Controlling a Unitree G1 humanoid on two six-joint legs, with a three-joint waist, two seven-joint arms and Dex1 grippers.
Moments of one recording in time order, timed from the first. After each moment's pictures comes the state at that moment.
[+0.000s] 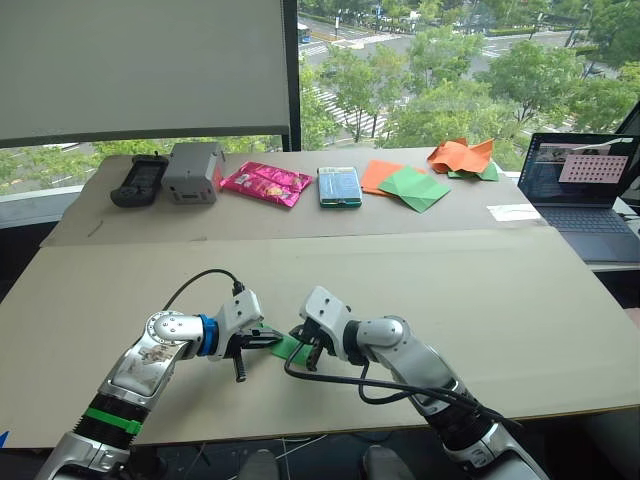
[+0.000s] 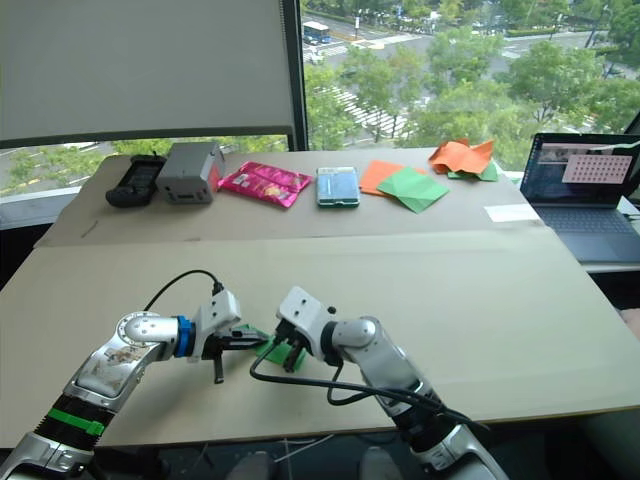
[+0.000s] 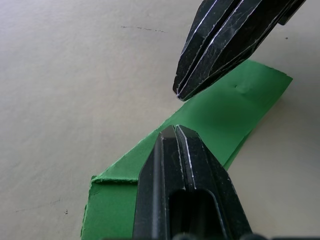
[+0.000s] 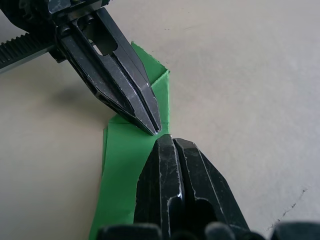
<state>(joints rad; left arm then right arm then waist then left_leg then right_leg) -0.27 0.67 -0.21 -0.01 -0.19 0.37 -1.07 -0.41 -0.19 0.50 -0.16 -0.02 0.71 0.67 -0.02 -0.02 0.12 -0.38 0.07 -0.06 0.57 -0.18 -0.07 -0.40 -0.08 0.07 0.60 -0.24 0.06</state>
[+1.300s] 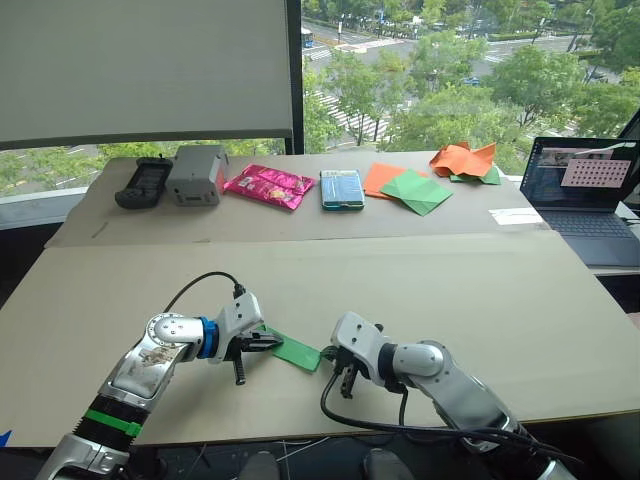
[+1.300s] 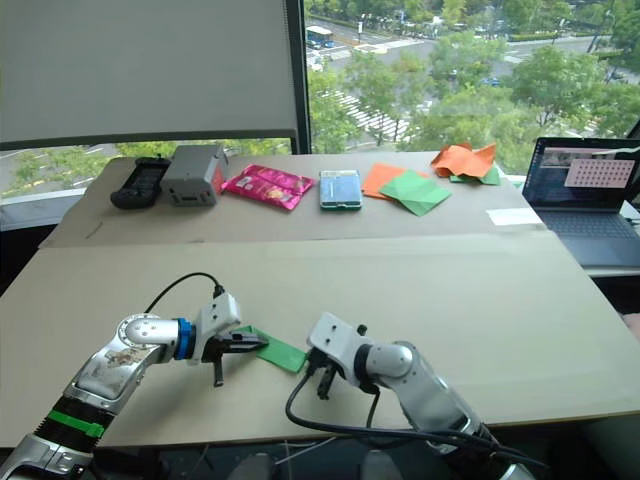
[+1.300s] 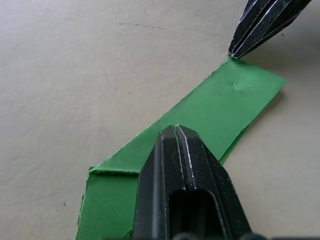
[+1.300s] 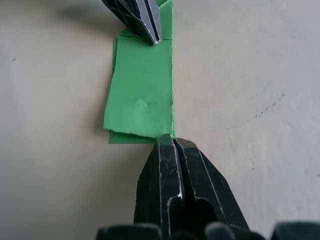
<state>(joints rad) -0.26 0.68 -0.22 -0.01 -0.19 0.36 -1.07 -0.21 -0.45 0.51 -0.40 -0.01 0.72 0.67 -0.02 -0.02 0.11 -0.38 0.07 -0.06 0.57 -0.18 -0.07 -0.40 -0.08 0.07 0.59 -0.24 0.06</state>
